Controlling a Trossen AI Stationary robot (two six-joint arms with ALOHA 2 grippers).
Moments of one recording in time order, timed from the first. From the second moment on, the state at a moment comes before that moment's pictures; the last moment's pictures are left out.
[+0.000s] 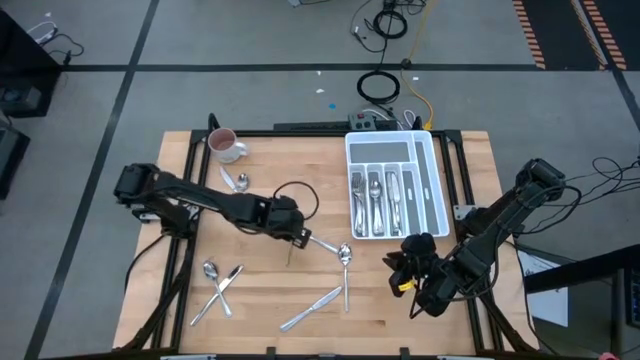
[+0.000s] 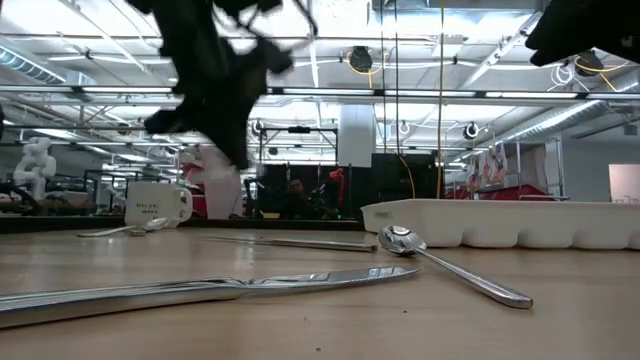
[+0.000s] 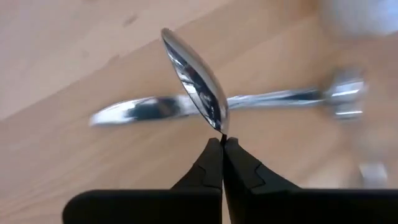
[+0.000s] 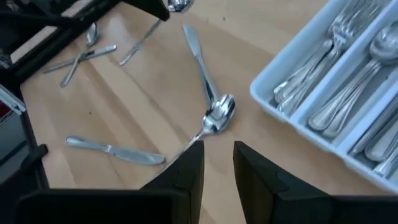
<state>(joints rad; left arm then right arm) -0.13 1.60 1.07 -0.62 -0.15 -1.17 0.78 1.39 1.02 -0.79 0.78 1.53</state>
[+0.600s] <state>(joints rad) -0.16 1.45 1.08 0.37 0.44 -1.03 0.70 1.36 1.02 -0.58 1.22 0.75</state>
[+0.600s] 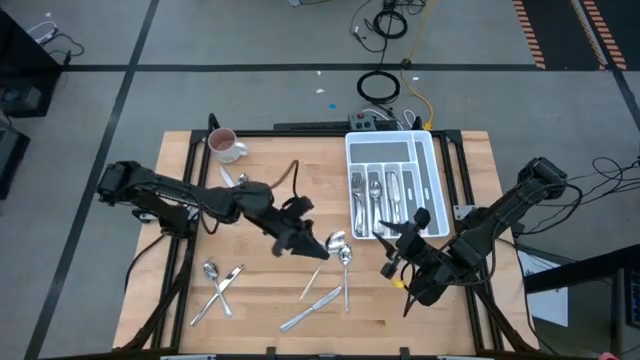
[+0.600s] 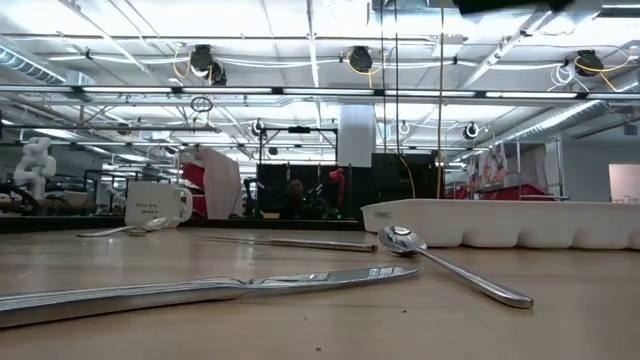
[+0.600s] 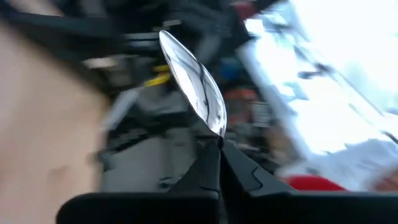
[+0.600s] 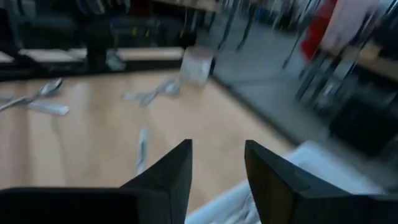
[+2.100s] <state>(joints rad) 0.05 1.71 1.08 1.57 1.02 -1.60 0.33 1.28 1.32 -0.16 0.42 -0.31</state>
